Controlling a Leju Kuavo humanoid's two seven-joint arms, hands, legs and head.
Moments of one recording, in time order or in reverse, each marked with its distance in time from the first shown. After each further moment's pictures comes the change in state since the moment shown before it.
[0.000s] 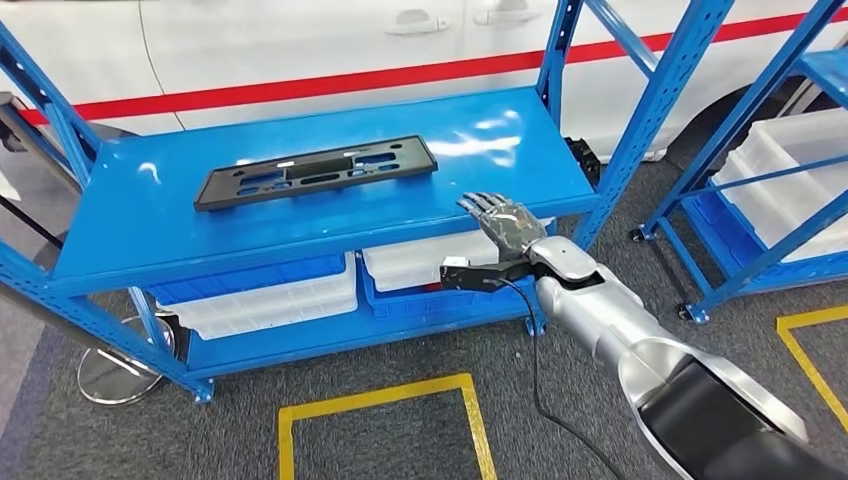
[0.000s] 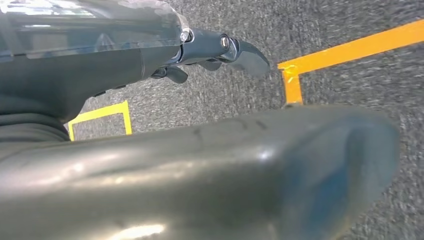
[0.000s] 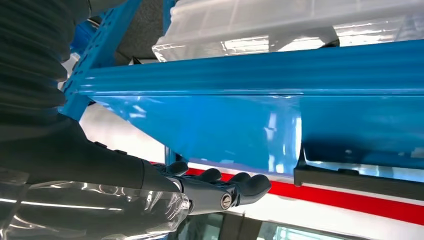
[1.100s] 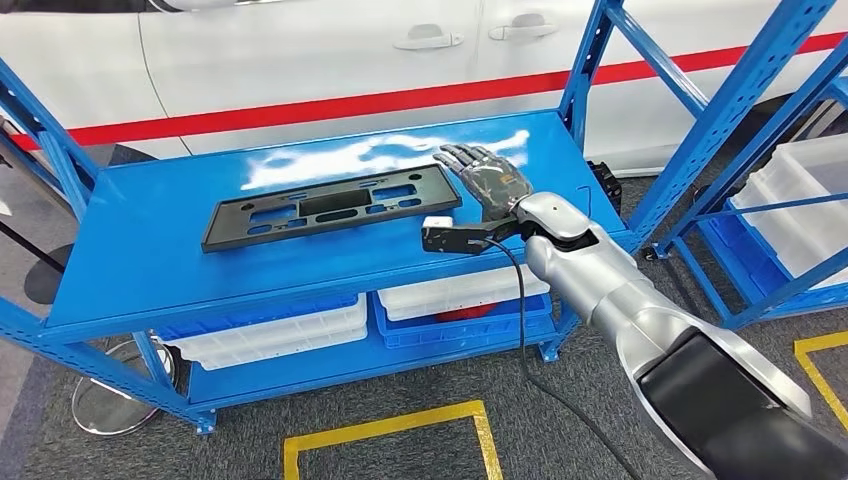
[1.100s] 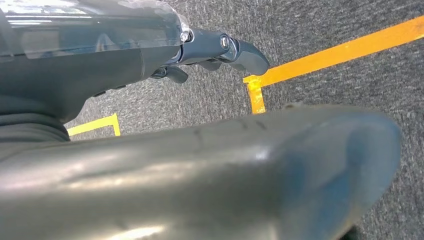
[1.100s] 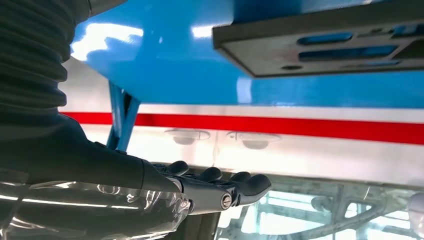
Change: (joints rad) left arm -0.023 0.002 -0.005 0.000 -0.036 -0.019 0.035; right arm -0.098 0.020 -0.014 -0.093 -0.020 0.062 -0.015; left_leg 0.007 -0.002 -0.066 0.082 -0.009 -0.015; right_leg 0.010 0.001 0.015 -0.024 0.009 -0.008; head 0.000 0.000
